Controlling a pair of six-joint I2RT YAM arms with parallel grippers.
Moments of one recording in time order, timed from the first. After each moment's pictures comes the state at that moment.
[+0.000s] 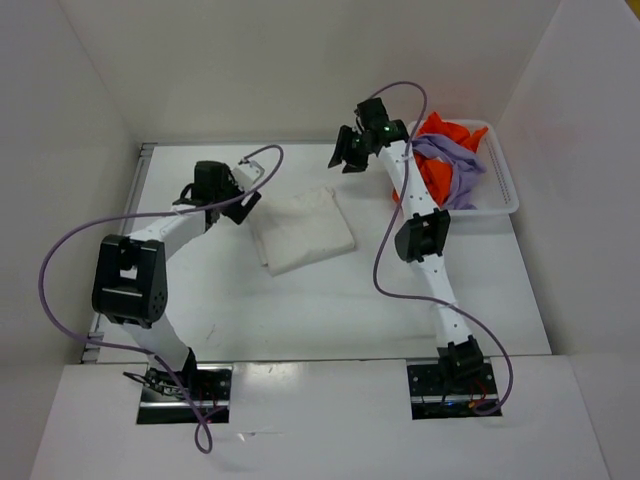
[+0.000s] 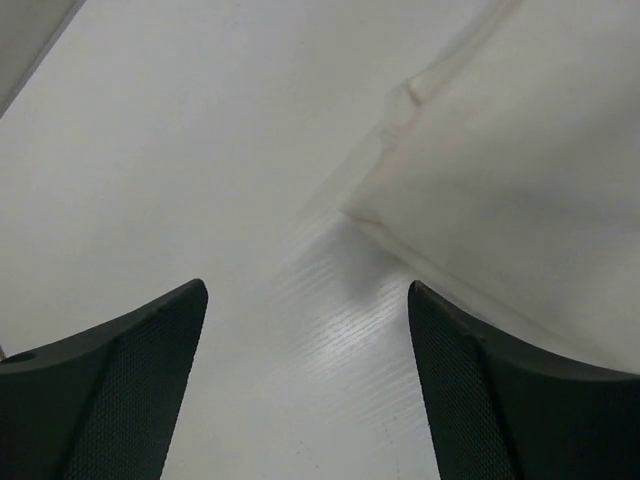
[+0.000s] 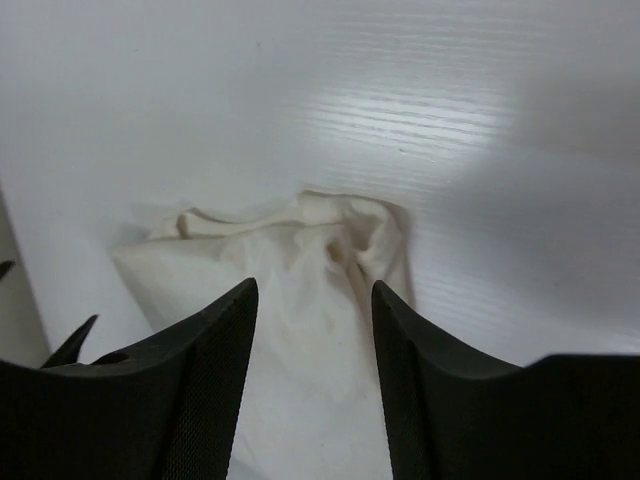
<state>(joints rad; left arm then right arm) -0.14 1.71 1.08 0.01 0.15 0.58 0.30 2.80 3.03 -1.10 -0.36 0.52</state>
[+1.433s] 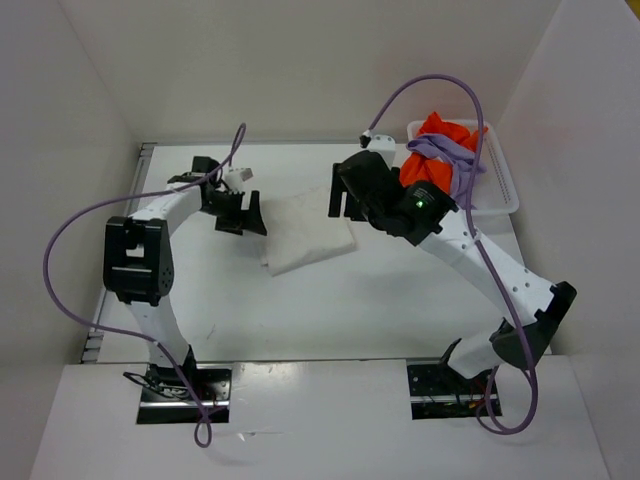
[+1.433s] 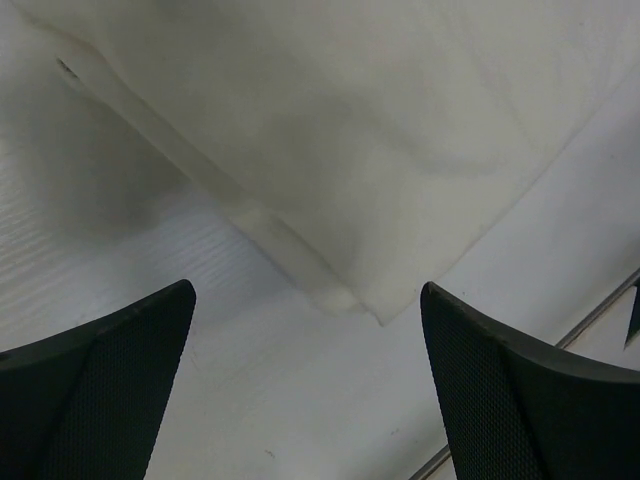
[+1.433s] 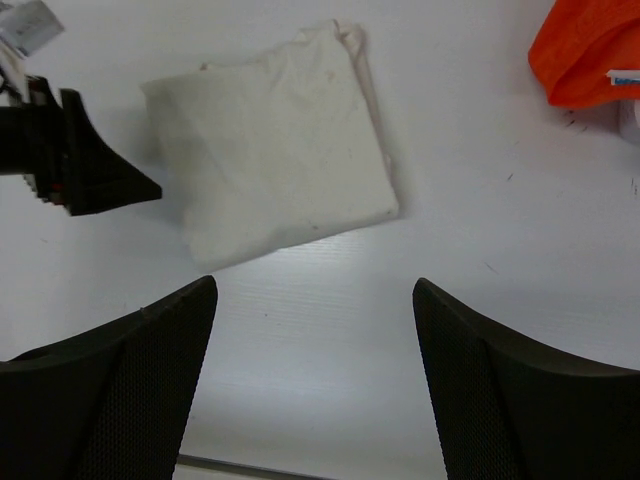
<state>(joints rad) -0.03 1.87 1.37 -0.66 0.61 0.06 0.83 1.46 1.68 -0.95 0.53 0.64</state>
